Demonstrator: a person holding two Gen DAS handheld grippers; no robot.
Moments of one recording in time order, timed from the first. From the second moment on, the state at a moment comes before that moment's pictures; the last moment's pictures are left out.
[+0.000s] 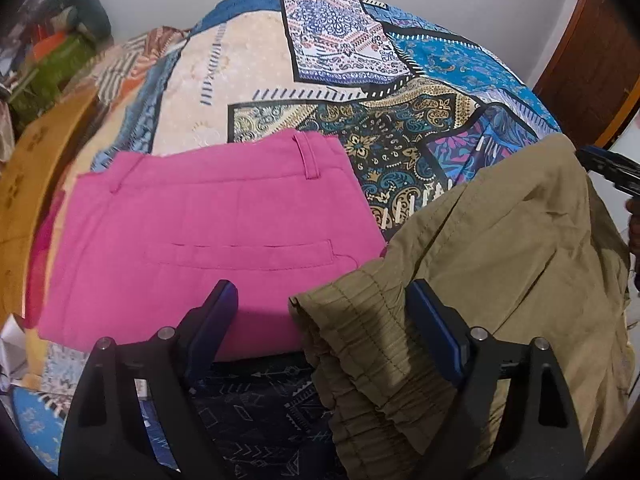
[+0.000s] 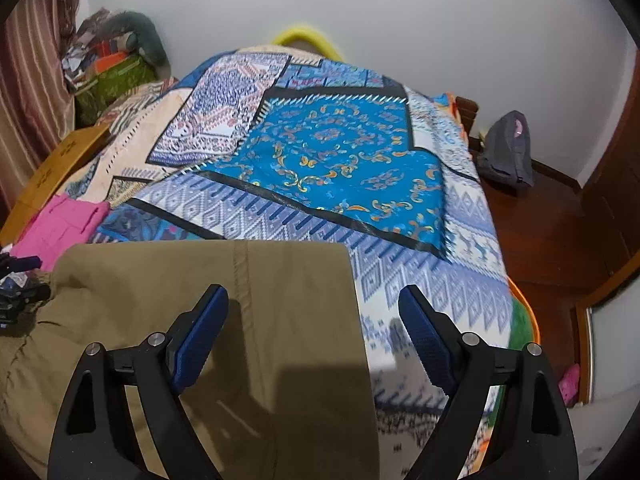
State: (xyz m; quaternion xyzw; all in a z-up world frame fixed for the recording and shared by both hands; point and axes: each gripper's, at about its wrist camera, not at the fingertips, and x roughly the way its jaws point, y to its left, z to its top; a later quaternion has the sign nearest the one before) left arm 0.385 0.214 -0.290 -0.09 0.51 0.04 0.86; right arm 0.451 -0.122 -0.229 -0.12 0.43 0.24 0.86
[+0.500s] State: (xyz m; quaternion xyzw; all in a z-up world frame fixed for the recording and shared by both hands) left arm 0.385 0.198 -0.288 -0.09 0.51 0.01 0.86; right arm 0.469 -0.114 -0.250 -0.09 0.49 0.26 0.83
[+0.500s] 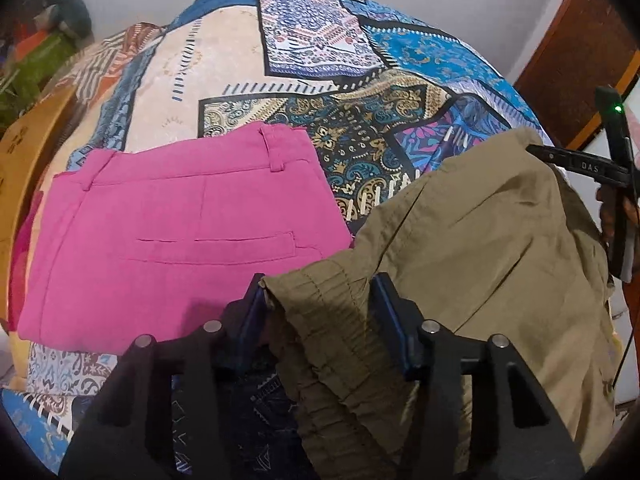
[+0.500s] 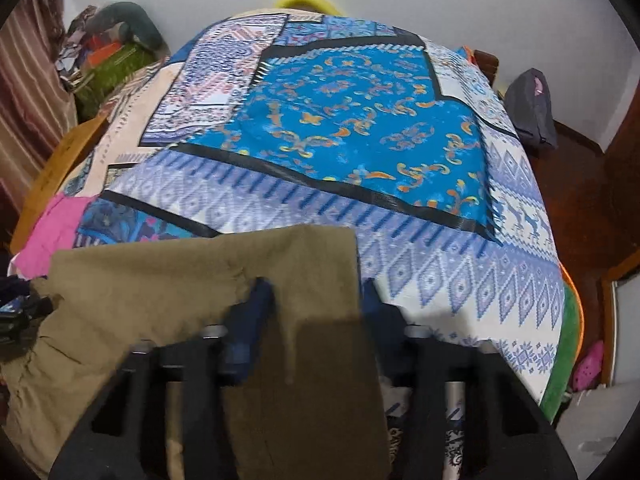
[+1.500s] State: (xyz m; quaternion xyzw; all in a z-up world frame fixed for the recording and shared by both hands) left arm 0.328 0.160 -0.127 -0.01 0.36 0.02 0.93; right arm 0.360 -0.167 -0.074 -0.02 0.34 0.28 0.90
